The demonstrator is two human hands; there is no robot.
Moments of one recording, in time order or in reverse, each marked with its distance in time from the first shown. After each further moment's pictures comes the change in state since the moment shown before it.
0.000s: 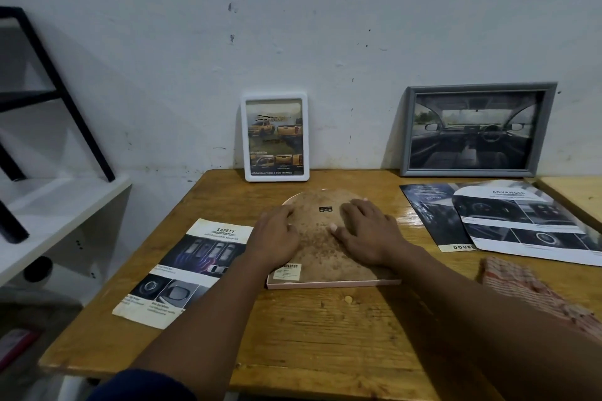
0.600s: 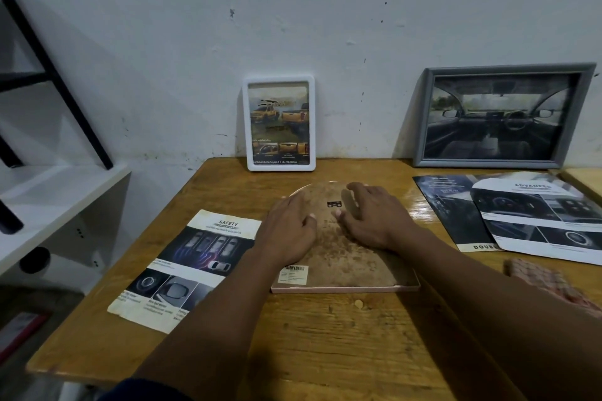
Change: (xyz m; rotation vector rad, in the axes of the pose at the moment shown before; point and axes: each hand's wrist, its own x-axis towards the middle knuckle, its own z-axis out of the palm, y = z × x) left_hand 0.005 0.020 -0.006 0.053 -0.032 0.067; right_hand 0.027 -0.003 -0.018 -0.060 0.115 -0.048
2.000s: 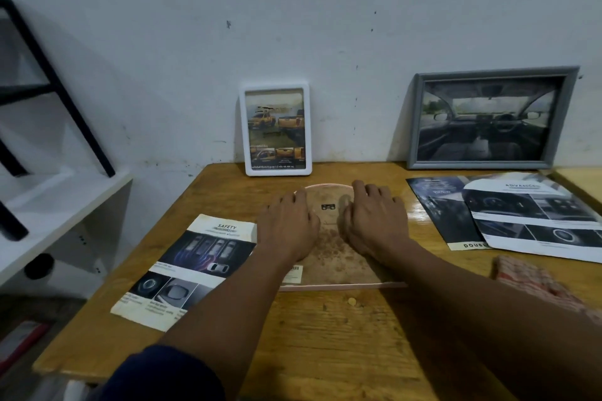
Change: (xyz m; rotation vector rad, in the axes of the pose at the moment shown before) left_hand 0.005 0.016 0.012 0.447 0.060 -0.026; right_hand -0.015 -0.007 0.020 -0.106 0.177 0.110
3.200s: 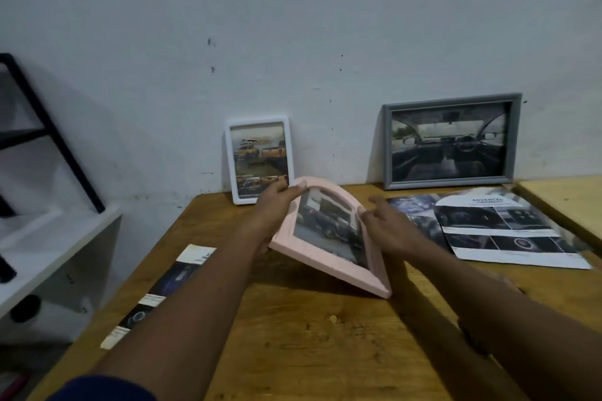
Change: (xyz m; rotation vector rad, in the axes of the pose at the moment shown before) left_hand 0.017 0.017 -0.077 -1.234 -0.192 -0.229; right_hand -0.016 0.046 -0.057 0.683 -0.166 0.195
